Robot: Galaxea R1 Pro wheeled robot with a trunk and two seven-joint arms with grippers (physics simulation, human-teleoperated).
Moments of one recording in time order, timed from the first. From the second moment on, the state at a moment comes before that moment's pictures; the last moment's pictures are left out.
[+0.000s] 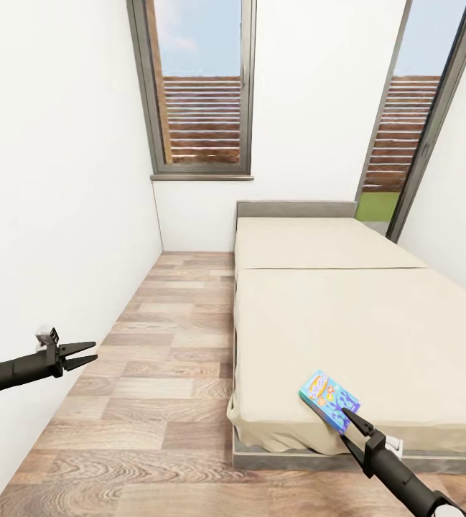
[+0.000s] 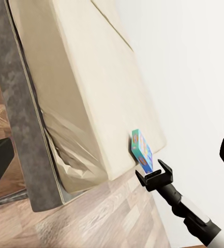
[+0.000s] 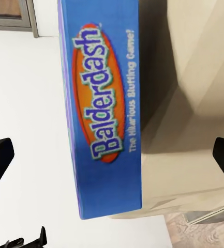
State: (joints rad) left arm -0.86 0.56 0.14 -0.37 0.15 0.72 -1.57; right arm -0.16 -0.17 -0.34 -0.91 -1.07 0.70 0.67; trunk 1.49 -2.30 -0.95
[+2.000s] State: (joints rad) left arm -0.86 0.56 0.14 -0.37 0.15 0.72 -1.56; right arm -0.12 -0.16 -0.33 -0.91 -1.08 0.70 0.67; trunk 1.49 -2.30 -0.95
